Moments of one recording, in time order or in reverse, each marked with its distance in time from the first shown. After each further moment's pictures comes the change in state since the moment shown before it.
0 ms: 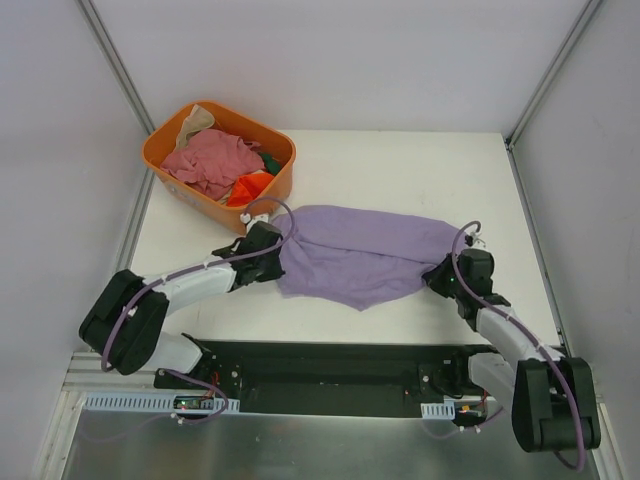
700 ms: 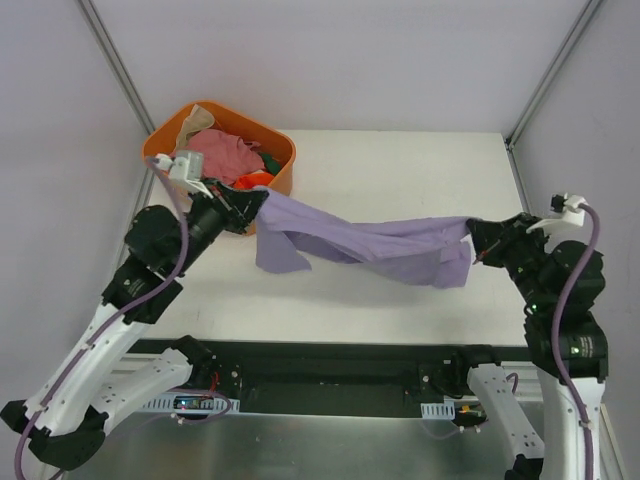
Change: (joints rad) left arm 0.000 -0.646 0.340 -0.039 0.117 0.180; right arm 0.010 -0.491 0.808 -0.736 -0.021 -0.095
